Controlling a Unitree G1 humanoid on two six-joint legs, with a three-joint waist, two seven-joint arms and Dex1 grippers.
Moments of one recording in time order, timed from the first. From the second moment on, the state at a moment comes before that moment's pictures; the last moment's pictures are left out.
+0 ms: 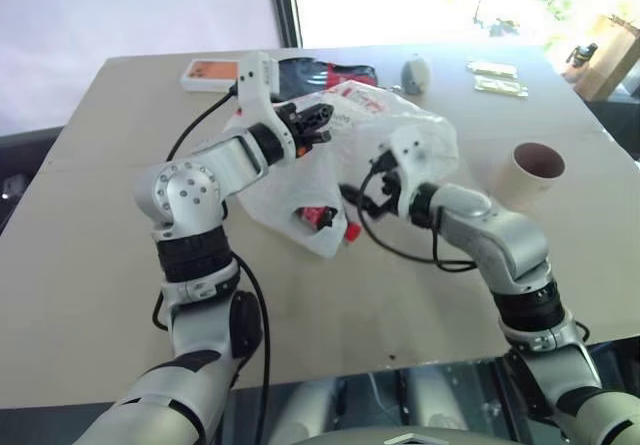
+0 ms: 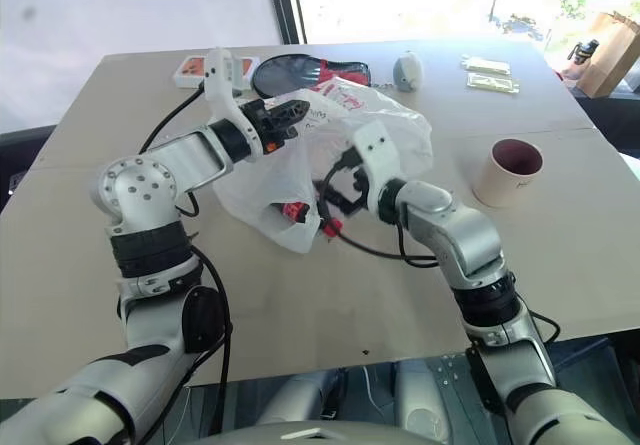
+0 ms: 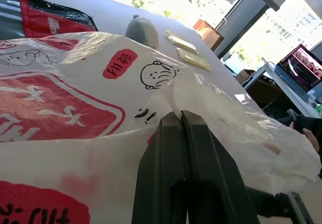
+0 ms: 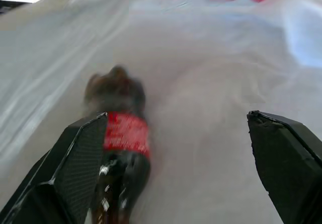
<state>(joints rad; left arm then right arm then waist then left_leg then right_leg) -0.87 0.24 0.35 -0.10 -0.75 1.22 -0.15 -0.60 -0.26 0.24 -0.30 0.41 0.89 0.39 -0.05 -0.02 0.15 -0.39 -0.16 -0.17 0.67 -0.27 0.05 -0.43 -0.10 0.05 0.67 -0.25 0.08</state>
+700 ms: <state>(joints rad) -0.85 0.22 0.34 -0.15 -0.79 1.23 -0.13 -0.29 -1.03 -0.19 -0.43 0.42 0.84 0.62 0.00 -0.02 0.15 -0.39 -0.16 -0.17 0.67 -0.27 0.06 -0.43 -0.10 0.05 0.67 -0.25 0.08</state>
